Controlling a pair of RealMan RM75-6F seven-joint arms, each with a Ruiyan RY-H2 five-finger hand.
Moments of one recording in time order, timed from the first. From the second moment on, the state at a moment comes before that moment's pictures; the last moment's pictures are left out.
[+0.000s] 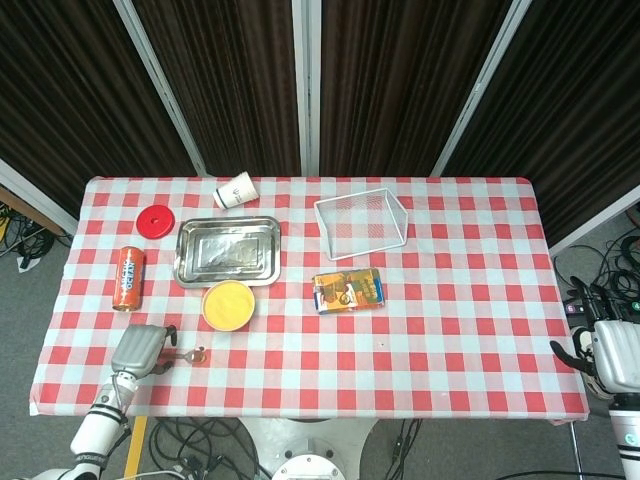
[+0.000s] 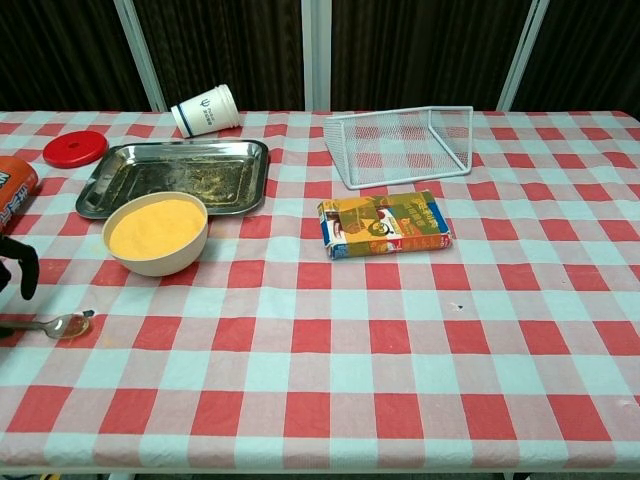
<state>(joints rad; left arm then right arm) -0.33 -1.46 0.01 -1.54 1.20 1.10 0.41 0.09 -1.07 0.10 -1.57 -1.47 1.45 0.12</state>
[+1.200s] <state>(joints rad) -0.36 -1.41 0.00 -1.60 1.14 1.07 0.42 0.09 -1.07 0.09 -1.56 -1.47 1.46 0.13</state>
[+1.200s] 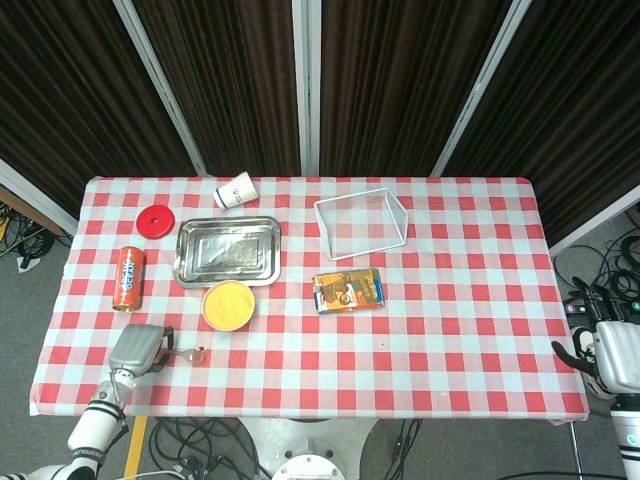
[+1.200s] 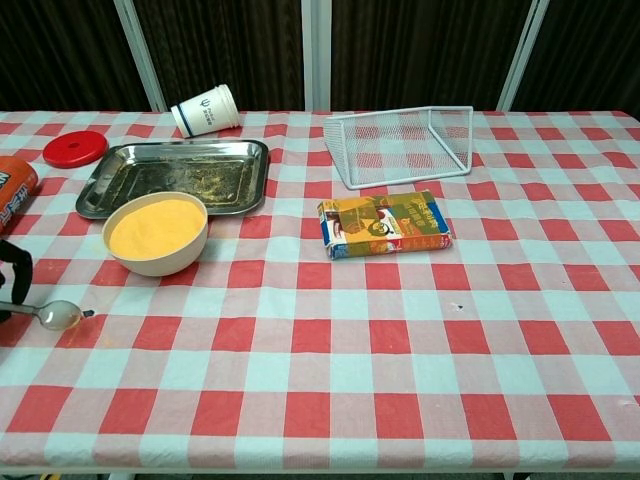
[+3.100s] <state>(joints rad) -0.76 -1.43 -0.07 -1.54 0.78 0.97 0.69 0.08 -1.06 0.11 -1.53 -1.45 1.48 0.15</state>
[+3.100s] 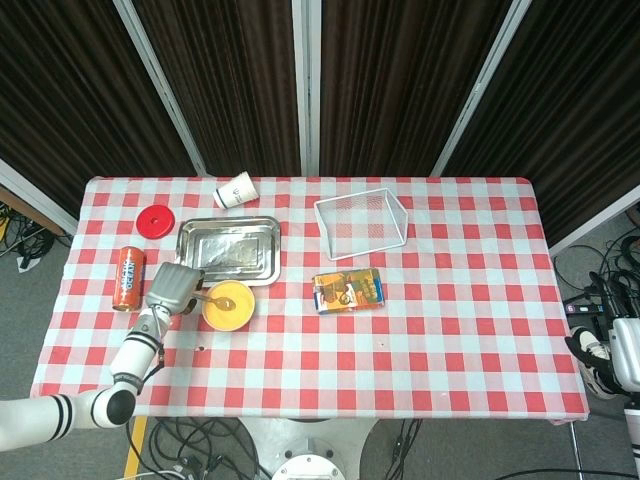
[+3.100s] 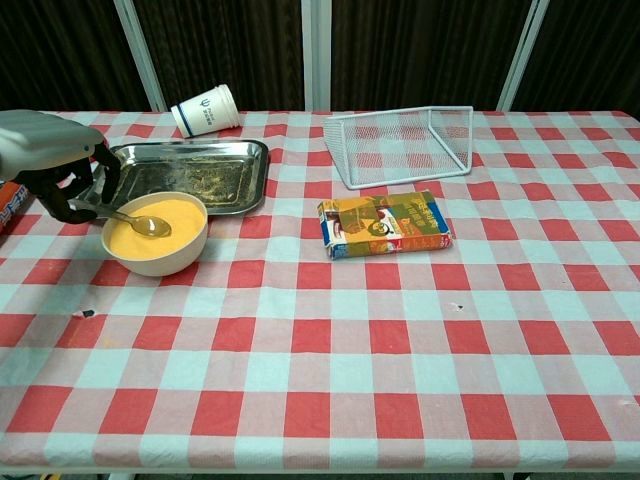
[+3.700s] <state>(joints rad) -0.76 -1.44 -0.06 -1.52 0.79 0.96 0.65 0.08 -1.05 0.11 -1.55 -1.45 1.47 0.14</state>
